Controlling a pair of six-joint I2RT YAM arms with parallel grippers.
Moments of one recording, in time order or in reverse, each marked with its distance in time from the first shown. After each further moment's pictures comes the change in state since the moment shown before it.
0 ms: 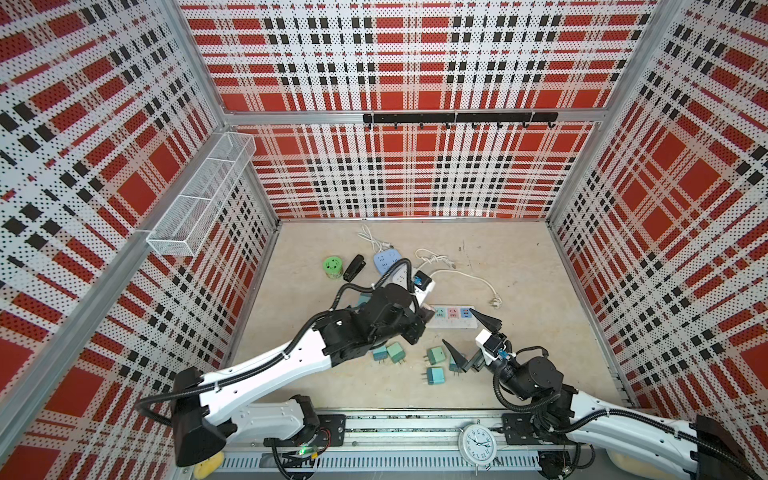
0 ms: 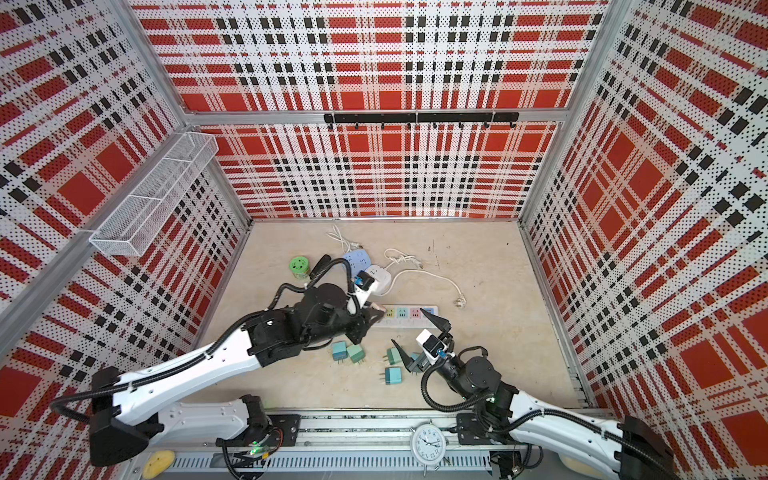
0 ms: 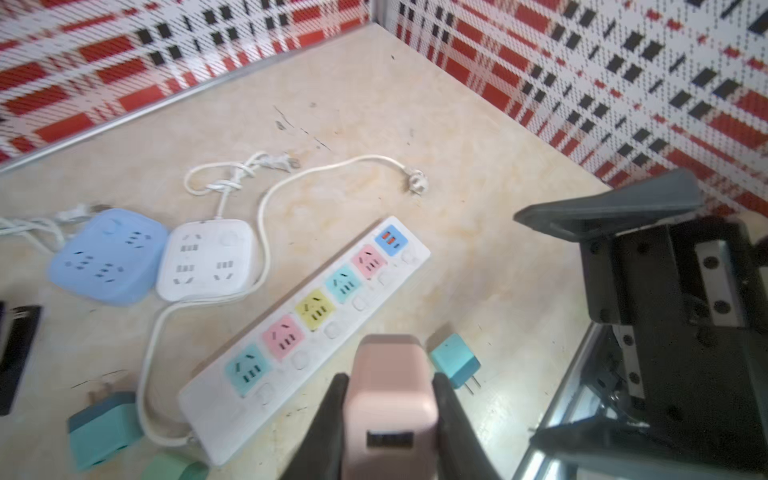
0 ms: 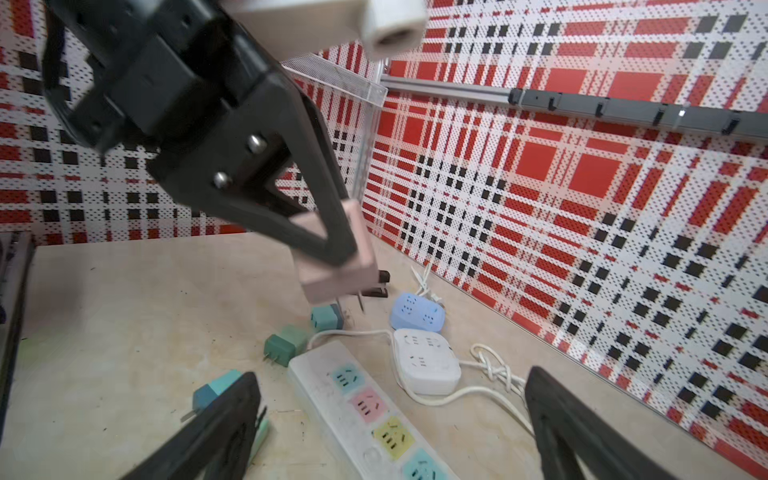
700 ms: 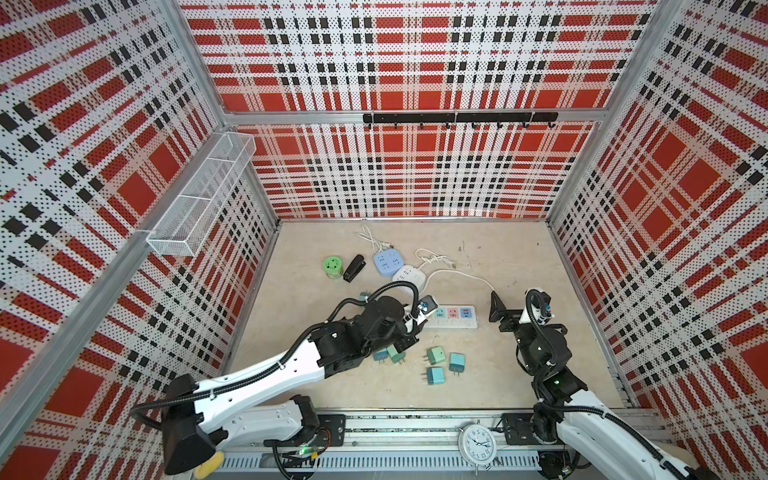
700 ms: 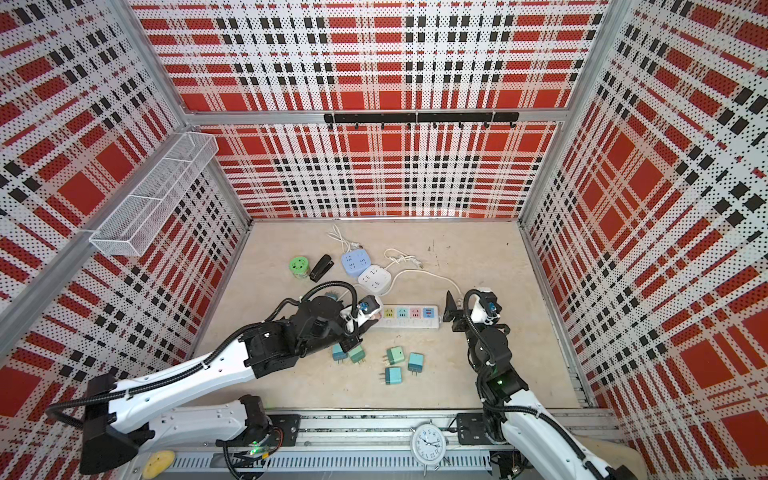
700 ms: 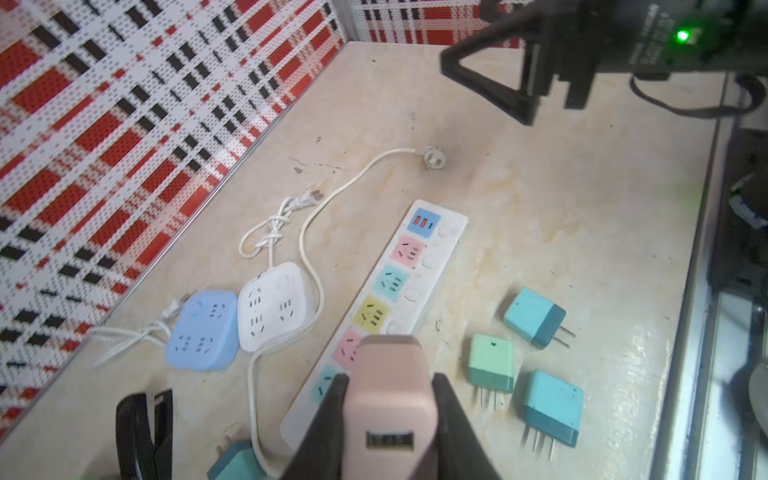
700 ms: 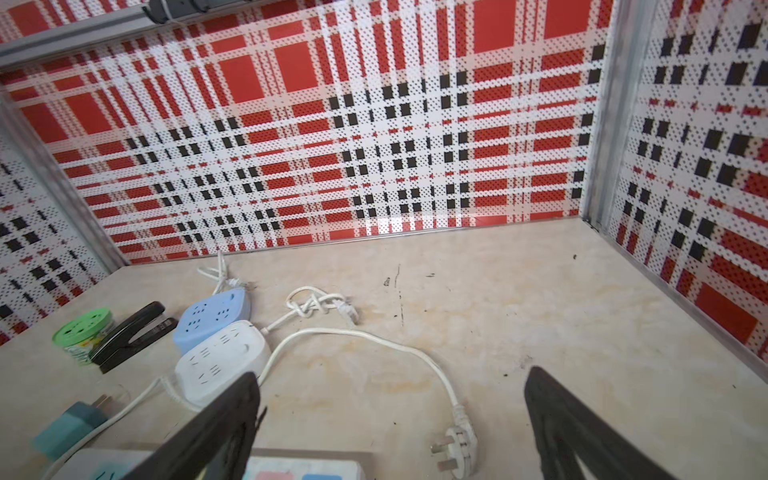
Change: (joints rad) left arm -0.048 0.009 -0.129 0.122 -0.028 0.484; right arm -0.669 0.071 0.034 -0.140 0.019 0.480
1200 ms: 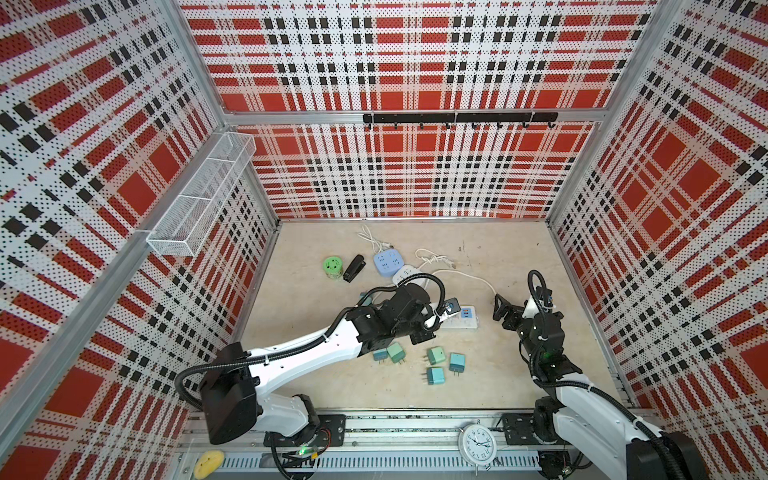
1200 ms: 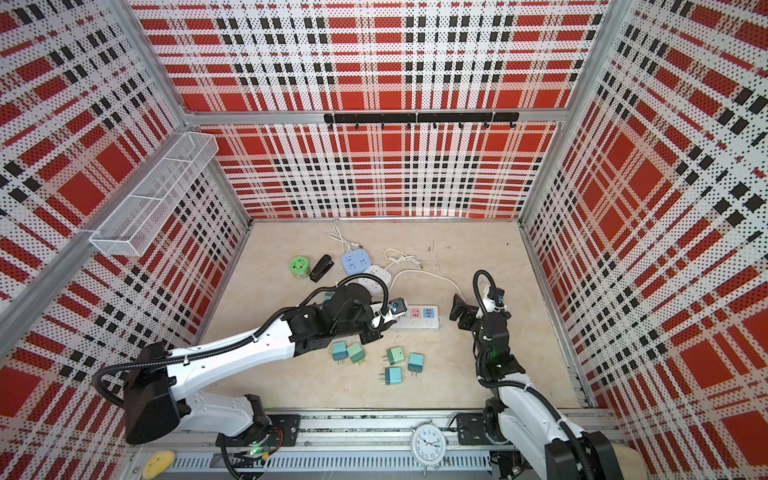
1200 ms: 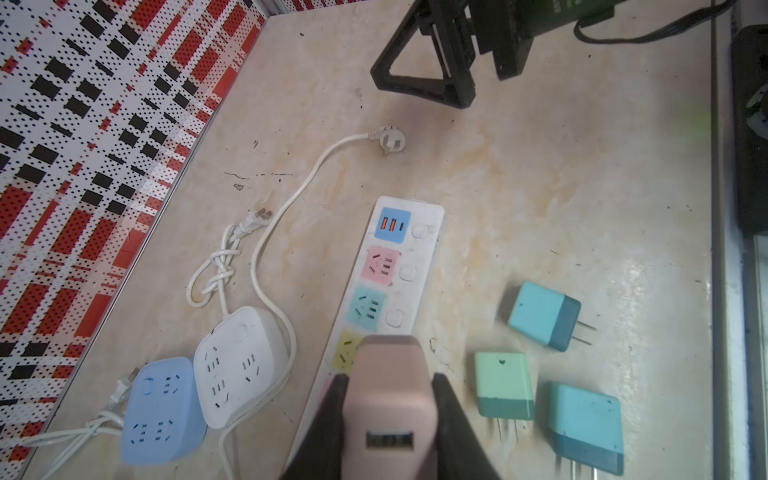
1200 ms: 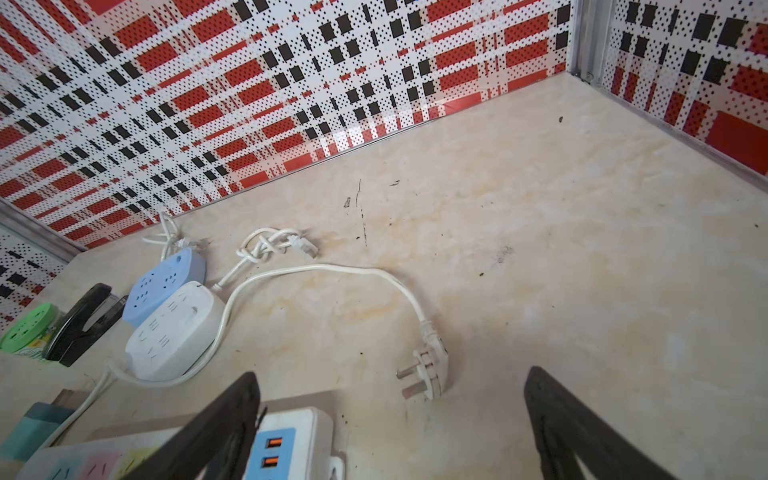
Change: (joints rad) left arm 0.058 0.264 0.133 0.018 0.159 0.164; right arm -0.183 0.228 0.039 -0.044 -0.157 0.175
